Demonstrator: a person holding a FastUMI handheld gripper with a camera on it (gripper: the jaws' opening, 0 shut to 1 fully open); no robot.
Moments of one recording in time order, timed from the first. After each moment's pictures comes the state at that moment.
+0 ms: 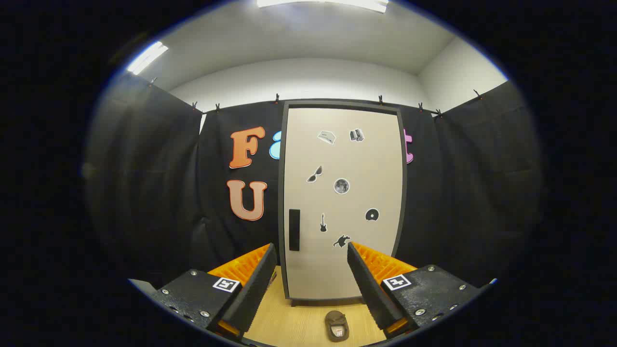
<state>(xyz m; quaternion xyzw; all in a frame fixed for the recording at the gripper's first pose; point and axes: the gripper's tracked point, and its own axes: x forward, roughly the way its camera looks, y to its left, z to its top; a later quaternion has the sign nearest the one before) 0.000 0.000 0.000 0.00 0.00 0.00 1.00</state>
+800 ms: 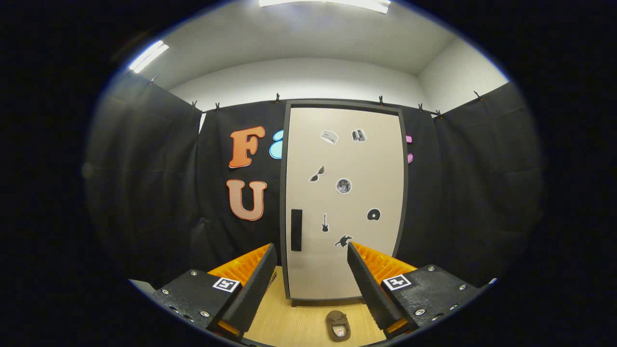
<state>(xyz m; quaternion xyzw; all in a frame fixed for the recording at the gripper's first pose) 0.002 0.004 0.001 0.00 0.00 0.00 1.00</state>
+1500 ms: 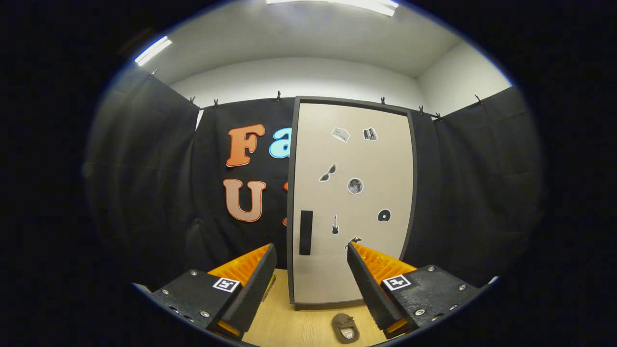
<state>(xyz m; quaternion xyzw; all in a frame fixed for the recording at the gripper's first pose) 0.005 0.002 0.001 -0.02 0.00 -0.02 1.00</state>
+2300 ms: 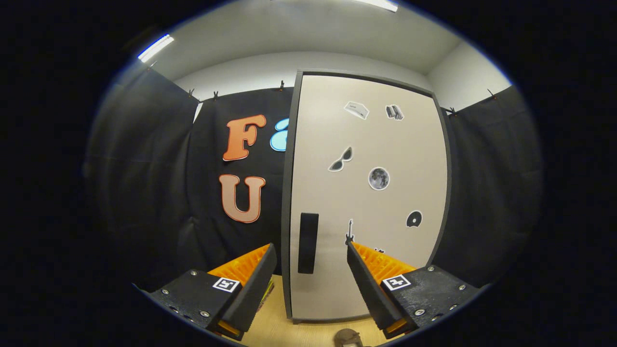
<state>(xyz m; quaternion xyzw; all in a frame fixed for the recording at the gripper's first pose) 0.022 0.007 -0.004 -0.02 0.00 0.01 1.00</state>
